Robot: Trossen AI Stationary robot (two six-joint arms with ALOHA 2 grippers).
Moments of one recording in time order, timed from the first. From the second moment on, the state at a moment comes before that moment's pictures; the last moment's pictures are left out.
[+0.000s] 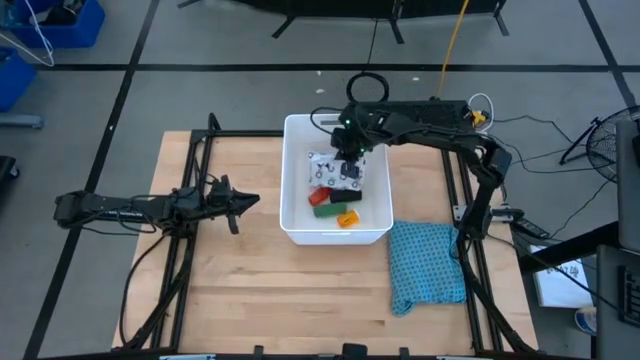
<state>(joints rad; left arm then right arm) 0.04 0.39 0.01 0.29 -0.22 -0.24 -0.51 1.82 1.48 -0.63 -0.24 -0.32</state>
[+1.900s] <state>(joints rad) -0.11 0.34 0.01 0.39 -0.27 0.22 -0.09 0.39 0.10 0.40 -0.29 -0.05</state>
